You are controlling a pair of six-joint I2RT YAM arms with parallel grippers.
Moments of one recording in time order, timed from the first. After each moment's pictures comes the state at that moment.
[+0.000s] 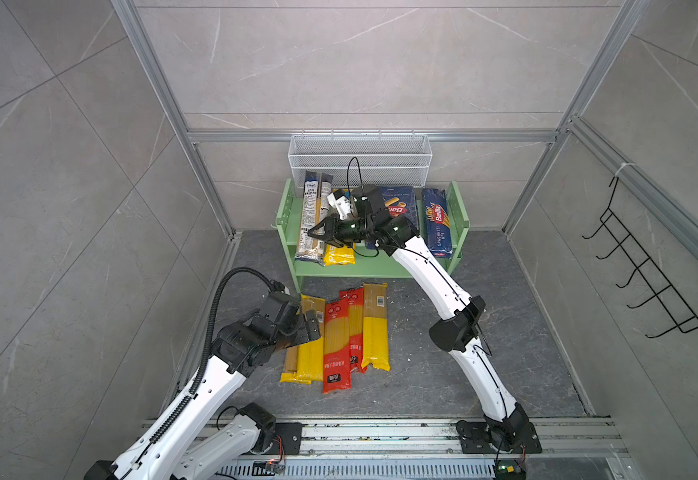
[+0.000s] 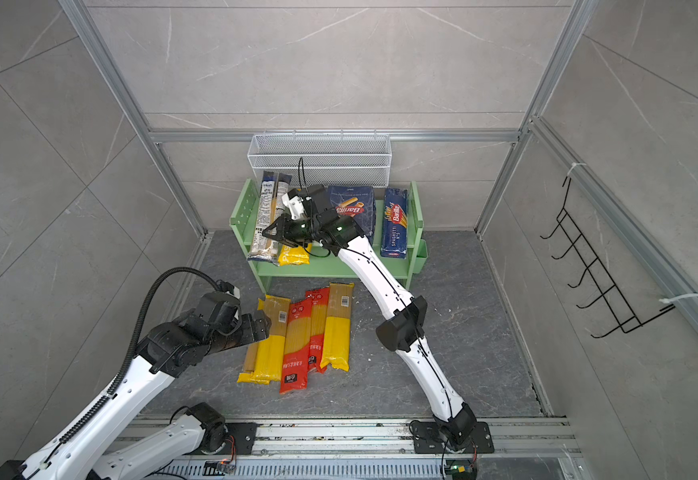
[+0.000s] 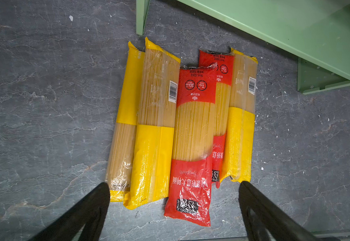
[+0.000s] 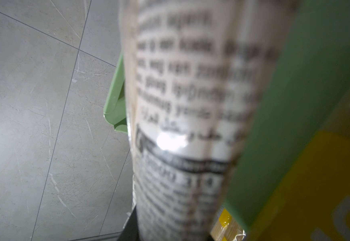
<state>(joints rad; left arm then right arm) -0.58 0.90 0.99 -1.03 -0.15 -0.71 0.69 2.48 2.87 -0.81 -0.57 0.78</state>
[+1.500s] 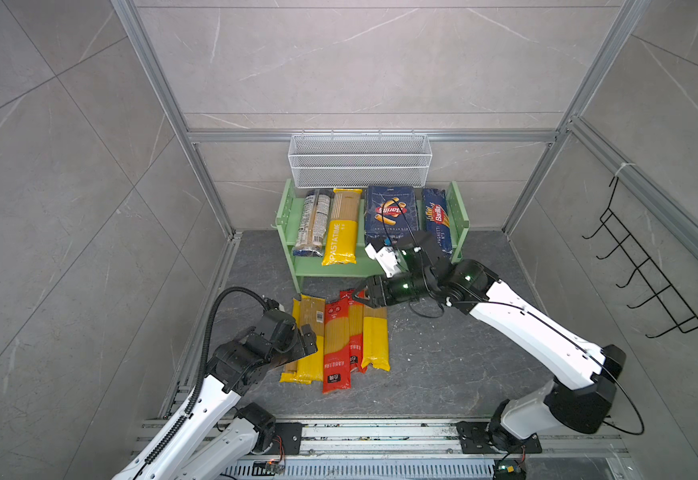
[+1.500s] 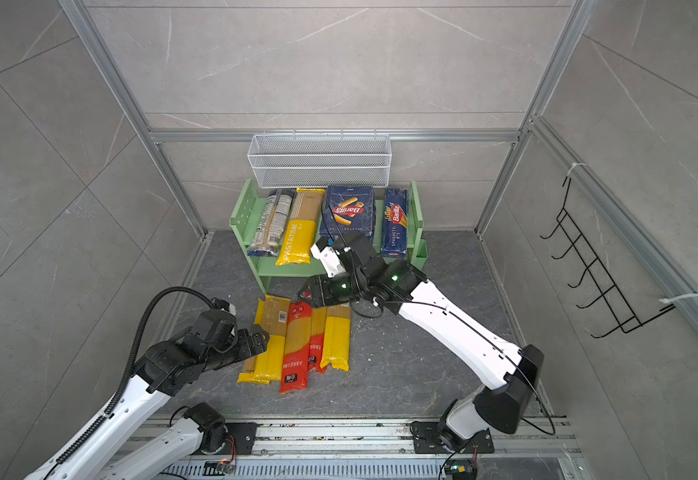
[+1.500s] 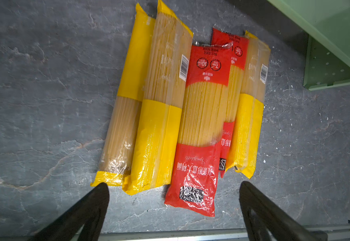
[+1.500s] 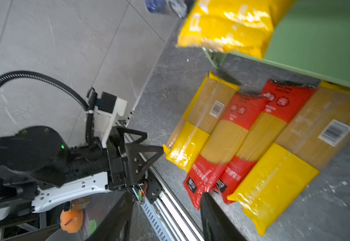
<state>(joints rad) -0.58 0.76 0.81 -1.01 -0.09 -0.81 0.82 1.47 1.57 -0.80 -0.36 0.53</state>
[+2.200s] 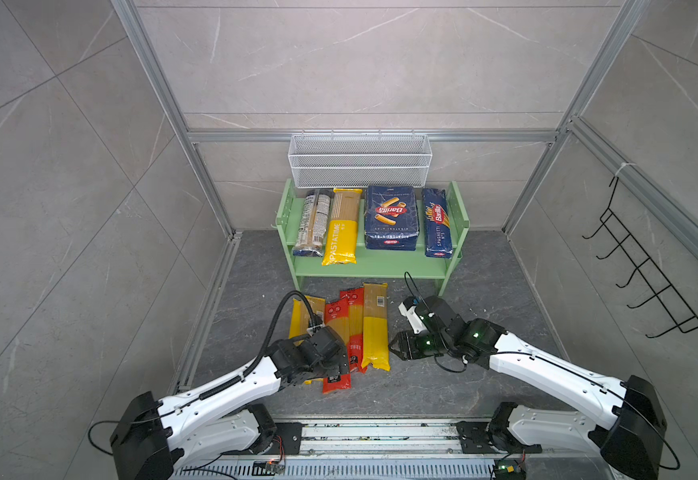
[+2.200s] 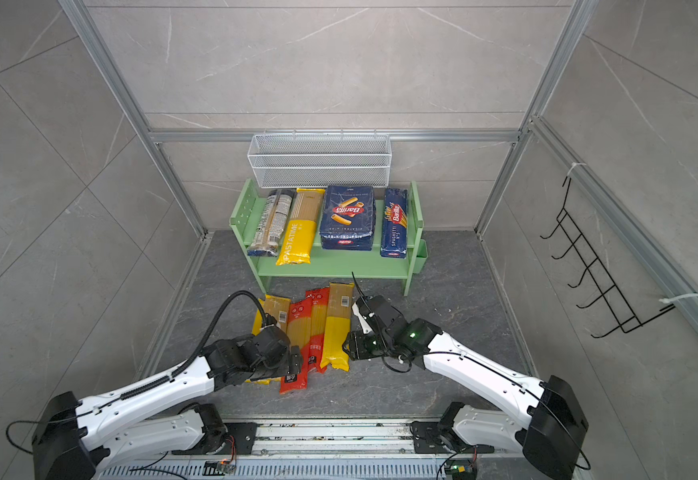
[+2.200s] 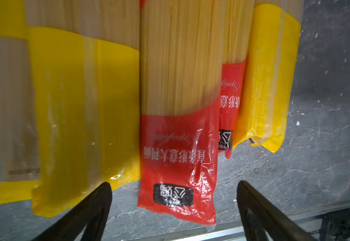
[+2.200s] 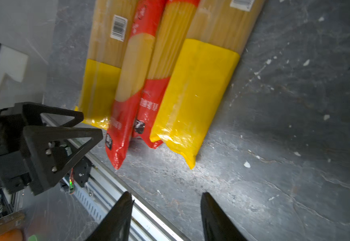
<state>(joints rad) -0.98 1.08 0.69 -0.76 -0.17 -1.01 0.82 1.19 0.84 -0.60 -0.19 0.61</state>
